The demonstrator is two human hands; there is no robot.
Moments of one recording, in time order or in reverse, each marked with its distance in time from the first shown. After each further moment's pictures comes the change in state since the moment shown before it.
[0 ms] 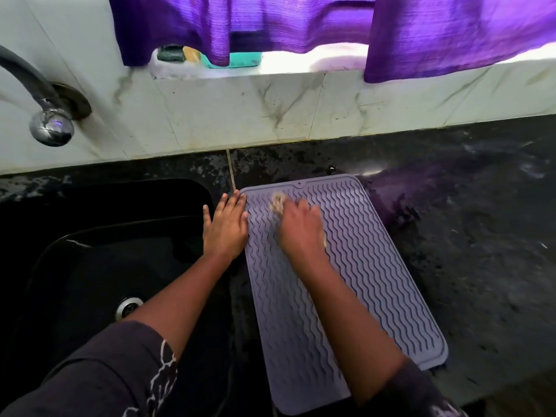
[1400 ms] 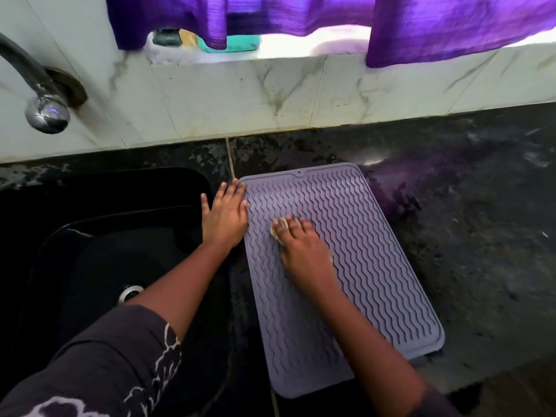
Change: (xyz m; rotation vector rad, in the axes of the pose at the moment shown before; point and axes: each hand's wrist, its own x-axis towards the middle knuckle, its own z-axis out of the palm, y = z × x) left_hand -0.001 0.000 0.000 0.001 0.022 -0.007; right_hand -0.052 0.033 0.035 0.082 -0.073 -0.205
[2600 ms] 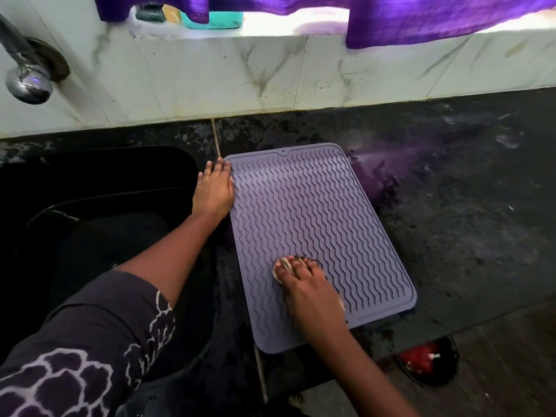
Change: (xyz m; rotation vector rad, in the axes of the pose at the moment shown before) left_hand -0.002 0.010 -0.004 -0.009 -0.049 0.026; right_hand -0.129 -0.007 -0.012 -0.012 -0.091 0.058
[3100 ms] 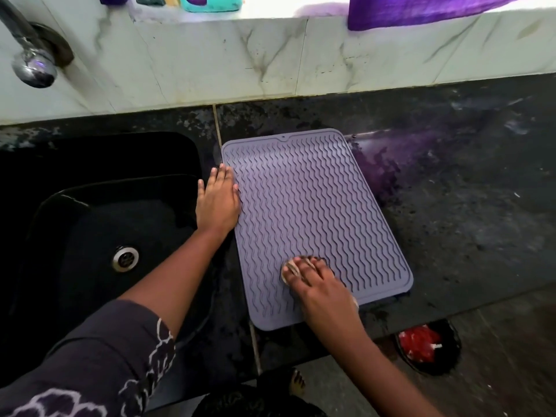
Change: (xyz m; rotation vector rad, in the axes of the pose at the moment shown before) left_hand -0.059 0.014 0.015 0.002 0.068 -0.044; right_hand -0.035 0.025 -0.003 -0.052 -0.118 -0.113
